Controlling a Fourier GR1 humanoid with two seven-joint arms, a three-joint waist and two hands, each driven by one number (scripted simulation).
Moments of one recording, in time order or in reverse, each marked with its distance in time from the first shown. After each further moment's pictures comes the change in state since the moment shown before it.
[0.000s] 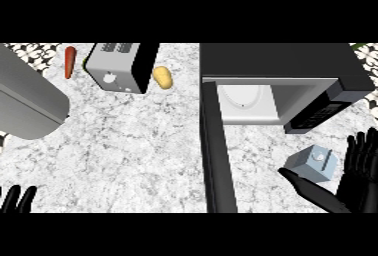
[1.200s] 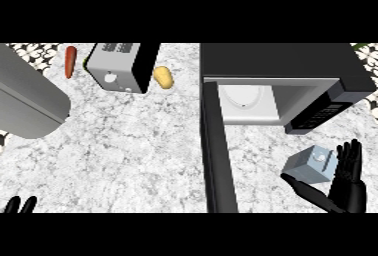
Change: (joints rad) left arm 0.072 -0.025 -0.023 -0.019 -0.020 -0.049 -0.043; right arm -0.082 -0.034 -0.161 0.469 -0.114 0.155 -0.376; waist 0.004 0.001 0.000
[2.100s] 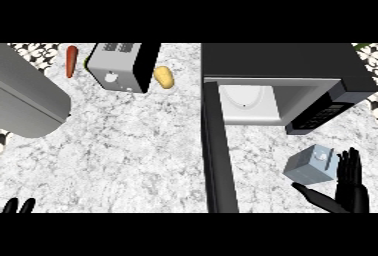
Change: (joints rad) left arm 0.011 -0.007 -0.007 -0.021 -0.006 -0.001 0.018; right arm -0.124 -0.110 -0.124 0.441 -0.078 0.220 -0.185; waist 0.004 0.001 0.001
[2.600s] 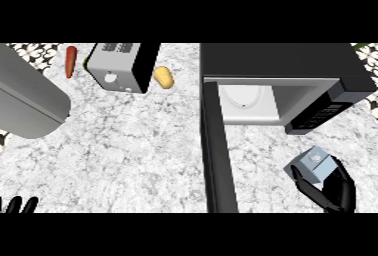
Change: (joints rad) left arm -0.006 -0.003 0.002 0.012 0.007 -0.002 0.008; right arm -0.057 0.030 0.023 0.045 0.017 0.045 -0.168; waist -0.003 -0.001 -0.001
